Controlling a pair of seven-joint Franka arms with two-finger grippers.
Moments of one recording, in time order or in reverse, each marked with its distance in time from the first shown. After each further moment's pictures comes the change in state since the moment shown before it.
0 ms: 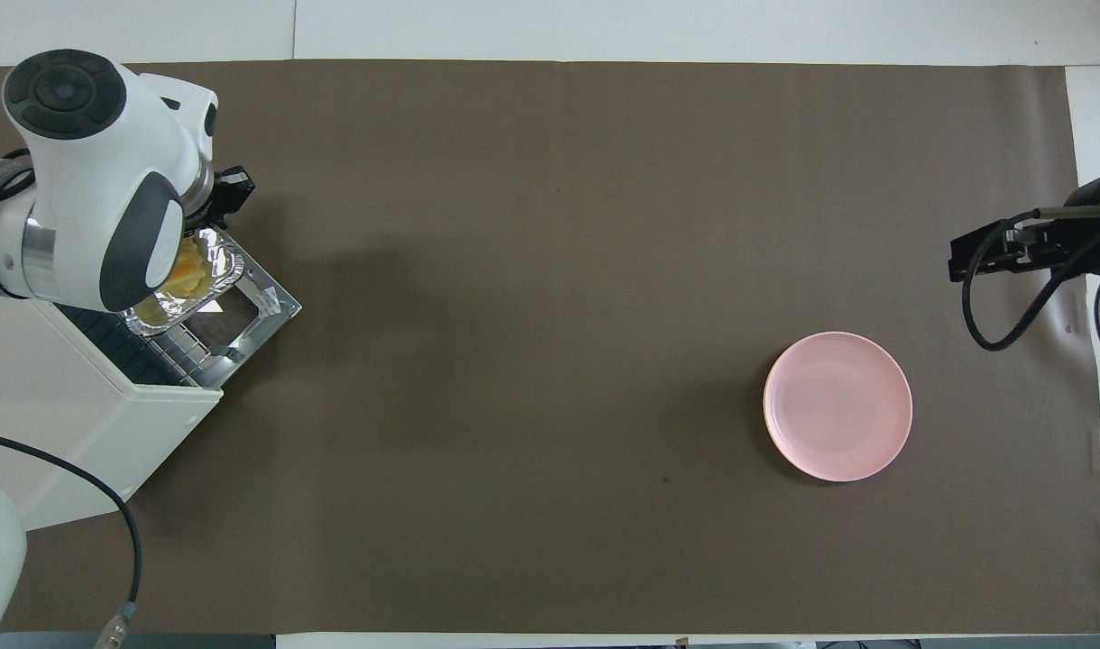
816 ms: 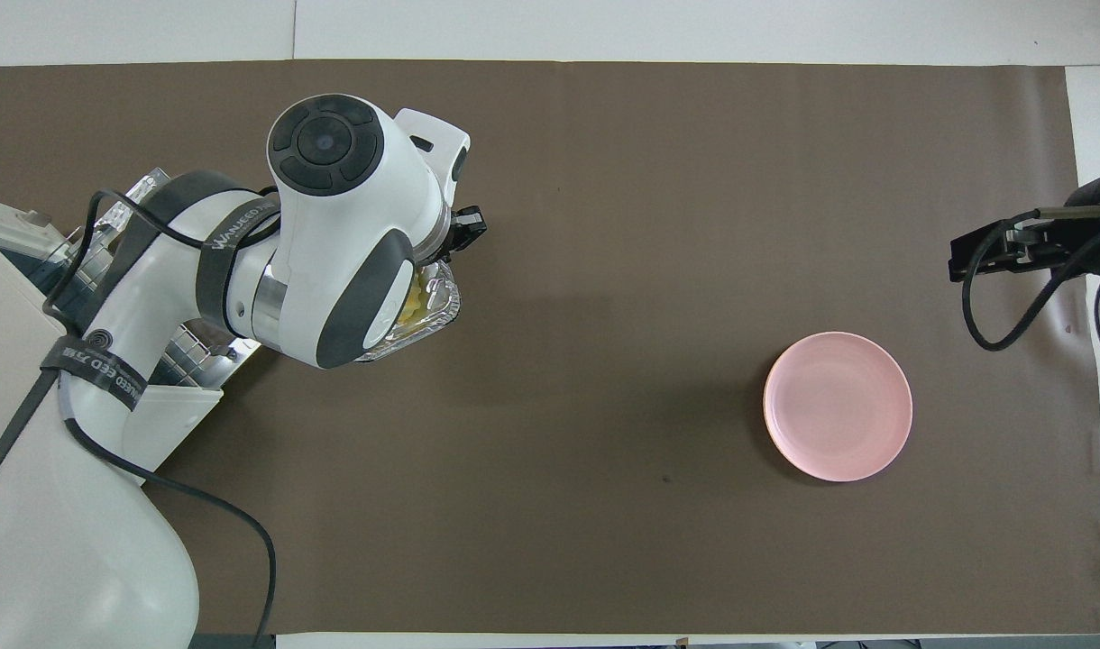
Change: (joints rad) left arm -0.306 0.021 -0.003 0.072 -0.270 -0.004 0.004; right arm 0.000 0.000 0.000 0.000 0.000 0.000 0.000
